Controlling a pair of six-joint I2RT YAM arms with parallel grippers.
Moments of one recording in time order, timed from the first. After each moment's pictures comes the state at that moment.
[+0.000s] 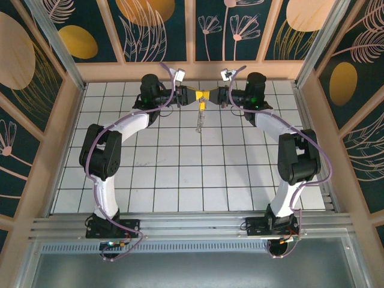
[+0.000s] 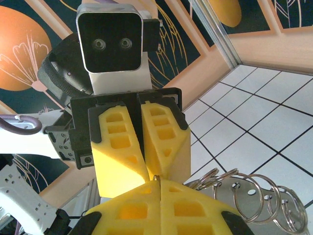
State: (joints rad) left arm -0.39 1.99 1.44 0.61 1.06 -0.70; right arm 0.26 1.82 1.29 0.46 -1.15 0.55
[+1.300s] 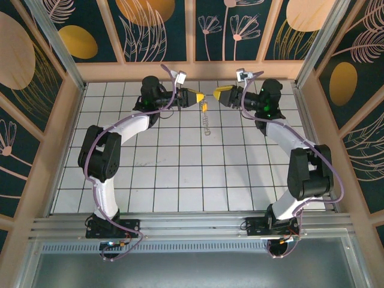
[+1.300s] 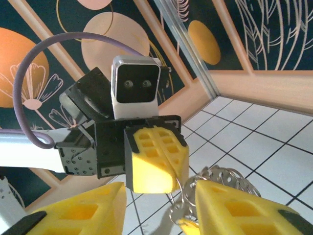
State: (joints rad) left arm -0.41 1.97 1.40 0.62 1.07 -0.67; right arm 0.19 1.61 1.09 0.59 -1.05 0.58
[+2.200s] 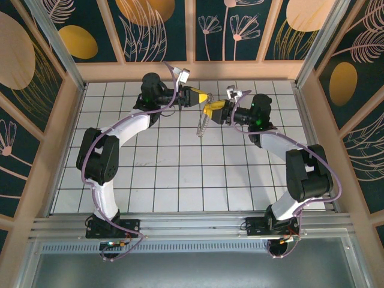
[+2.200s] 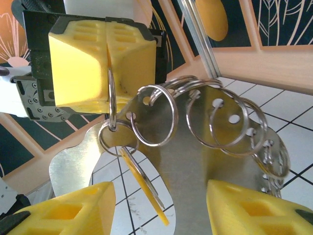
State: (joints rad) left arm -0.43 1.93 1.44 0.61 1.14 -0.67; right arm 0.27 1.61 0.92 0.67 -1.02 0.41
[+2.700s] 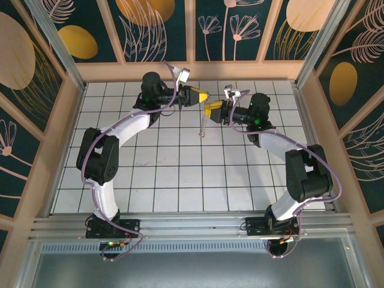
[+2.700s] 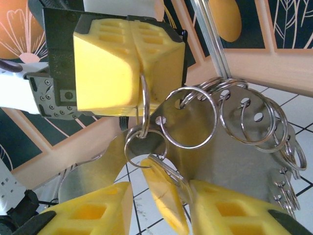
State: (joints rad) left arm -0.43 1.93 1.45 0.59 1.14 -0.66; right arm 0.29 1.61 0.93 0.68 -1.05 0.41
